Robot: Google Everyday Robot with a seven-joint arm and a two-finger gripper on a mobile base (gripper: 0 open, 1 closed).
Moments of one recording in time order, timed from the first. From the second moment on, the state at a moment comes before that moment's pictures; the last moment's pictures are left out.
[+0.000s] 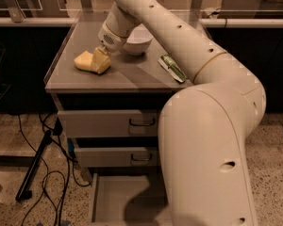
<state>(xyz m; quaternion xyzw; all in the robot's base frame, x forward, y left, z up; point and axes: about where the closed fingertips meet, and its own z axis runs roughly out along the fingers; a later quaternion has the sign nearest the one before) 0.735 0.133 0.837 -0.56 0.78 0.17 0.22</state>
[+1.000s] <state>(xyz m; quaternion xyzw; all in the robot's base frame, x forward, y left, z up) 0.711 0.124 0.867 -0.55 0.77 0.16 0.27</state>
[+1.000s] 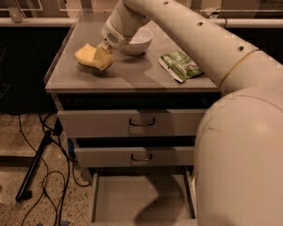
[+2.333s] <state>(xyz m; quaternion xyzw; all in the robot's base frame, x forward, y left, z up) 0.568 0.066 0.874 -0.51 0.80 0.14 0.27</state>
